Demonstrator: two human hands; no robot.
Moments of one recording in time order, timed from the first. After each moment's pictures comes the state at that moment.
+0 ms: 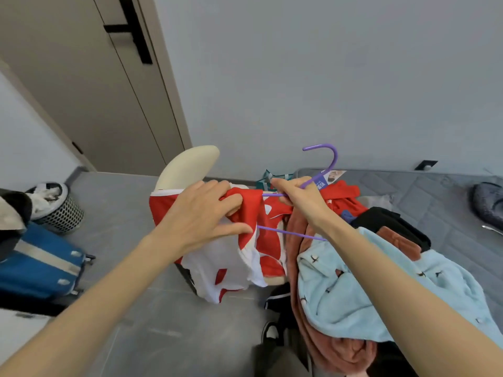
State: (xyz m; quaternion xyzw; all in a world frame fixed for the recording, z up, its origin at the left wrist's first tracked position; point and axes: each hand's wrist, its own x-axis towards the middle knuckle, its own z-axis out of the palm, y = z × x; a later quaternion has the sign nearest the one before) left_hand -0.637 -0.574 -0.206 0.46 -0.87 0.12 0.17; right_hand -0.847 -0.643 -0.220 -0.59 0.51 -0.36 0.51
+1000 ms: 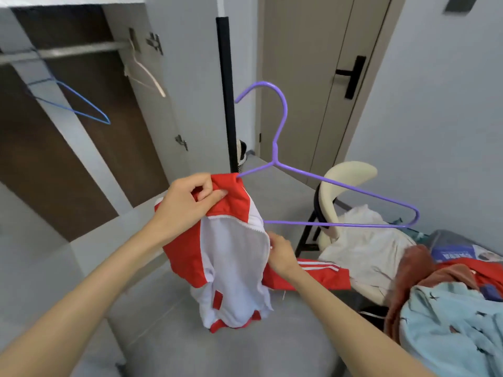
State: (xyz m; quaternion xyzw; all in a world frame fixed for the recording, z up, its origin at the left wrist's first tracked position) left_hand -0.524 -0.116 -0.118 0.73 -0.47 0.02 0.49; right_hand -0.655 -0.270 -0.258 -0.84 0.28 -0.09 0.46
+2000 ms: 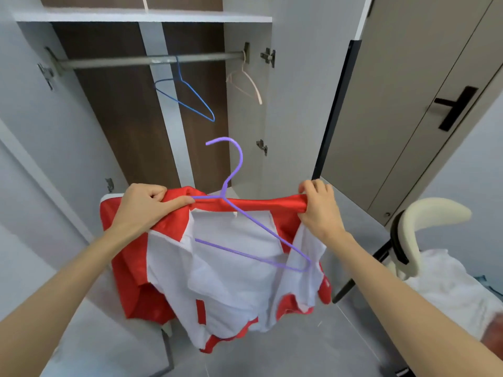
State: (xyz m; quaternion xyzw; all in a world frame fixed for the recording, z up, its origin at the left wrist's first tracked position) left_hand -0.421 0.135 -0.130 0.87 -0.23 0.12 0.41; right_hand -0.525 -0.198 -0.179 -0.96 0.12 -0.23 0.13
